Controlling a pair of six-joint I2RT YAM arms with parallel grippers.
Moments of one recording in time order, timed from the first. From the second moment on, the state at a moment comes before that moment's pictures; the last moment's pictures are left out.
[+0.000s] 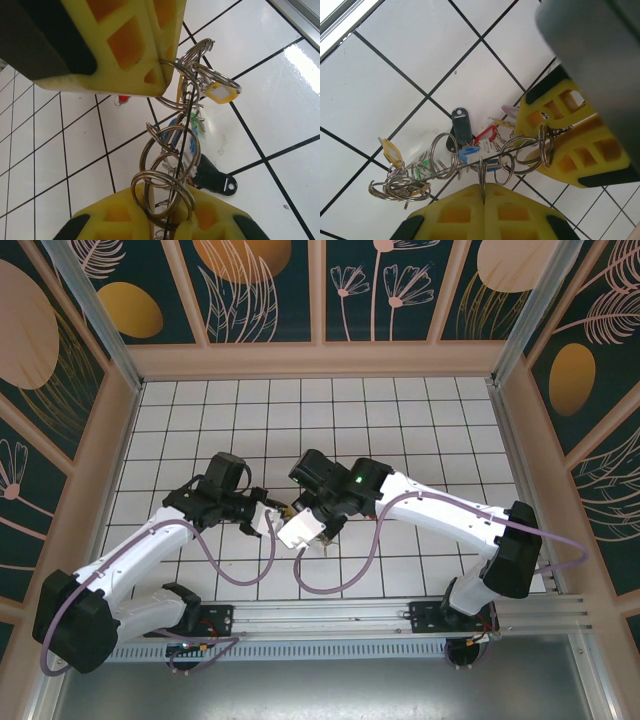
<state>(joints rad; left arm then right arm) -0.52 1.13 0.75 -0.51 0.70 1.36 1.11 1.56 1.43 -0.98 -0.11 -1.35</state>
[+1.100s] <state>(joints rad) -0.53 1.16 0.75 -0.48 0.71 1.25 1.13 1.56 1.43 -0.98 0.00 -1.40</state>
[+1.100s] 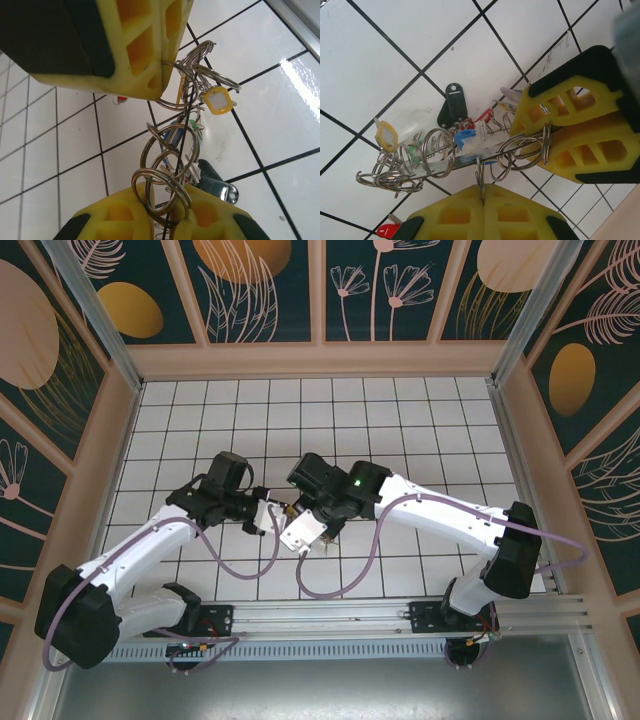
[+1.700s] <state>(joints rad) -0.53 1.26 0.74 -0.43 0.77 0.97 1.21 1.49 1.24 -0.81 0.32 -1.42</state>
